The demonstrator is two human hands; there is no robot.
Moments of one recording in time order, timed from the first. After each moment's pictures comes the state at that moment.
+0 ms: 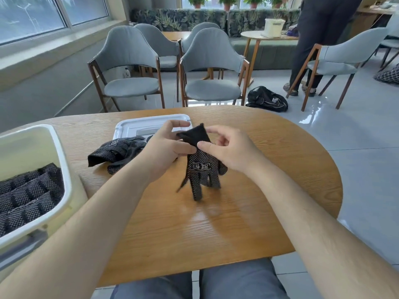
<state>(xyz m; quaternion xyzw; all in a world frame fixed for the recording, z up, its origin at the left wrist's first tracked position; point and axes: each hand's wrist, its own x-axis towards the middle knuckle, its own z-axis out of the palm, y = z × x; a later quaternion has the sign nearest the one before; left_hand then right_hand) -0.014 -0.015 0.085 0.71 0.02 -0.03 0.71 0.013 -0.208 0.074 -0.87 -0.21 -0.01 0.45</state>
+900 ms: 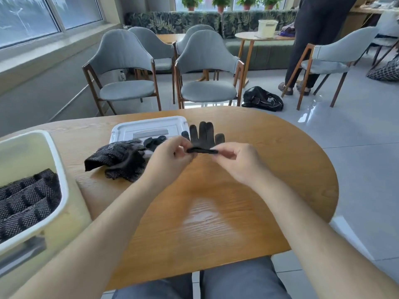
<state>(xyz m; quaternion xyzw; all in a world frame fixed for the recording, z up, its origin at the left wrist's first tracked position) -0.013 -0.020 0.050 0.88 -0.03 0.12 0.45 0.006 -0.232 0.043 -0.87 -0.17 -0.03 0.47</state>
